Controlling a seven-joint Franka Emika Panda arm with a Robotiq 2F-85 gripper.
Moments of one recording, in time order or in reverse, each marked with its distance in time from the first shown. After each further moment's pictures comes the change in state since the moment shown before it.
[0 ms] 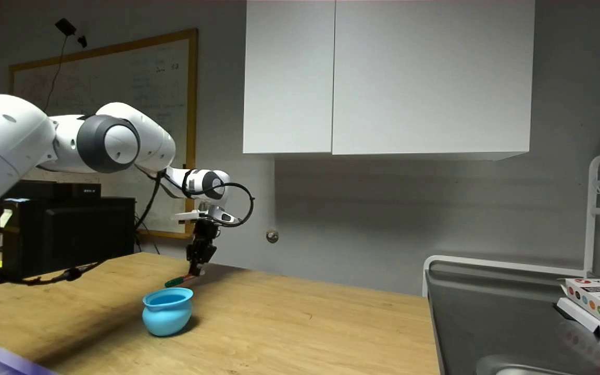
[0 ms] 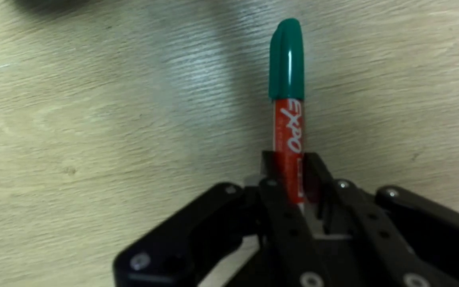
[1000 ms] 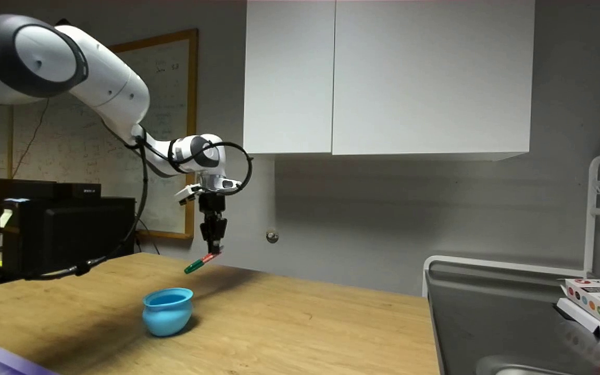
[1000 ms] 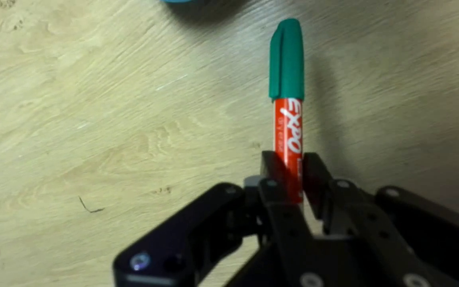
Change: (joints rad) arm -0.019 -0.475 -0.080 -0.521 -0.195 0.288 0.175
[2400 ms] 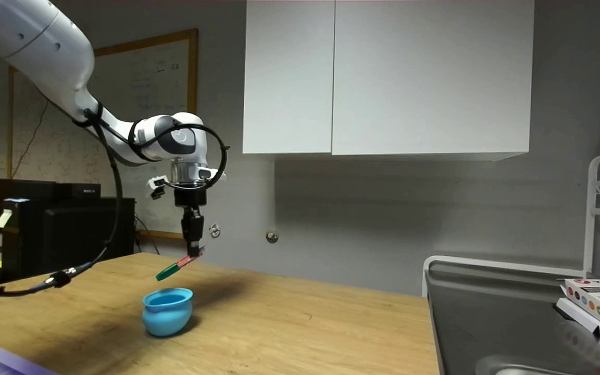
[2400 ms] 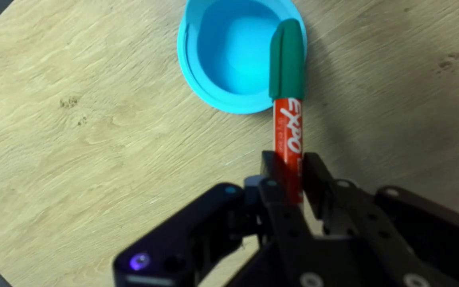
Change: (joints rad) arm -0.119 -0.408 0.053 -0.456 0.001 0.131 0.079
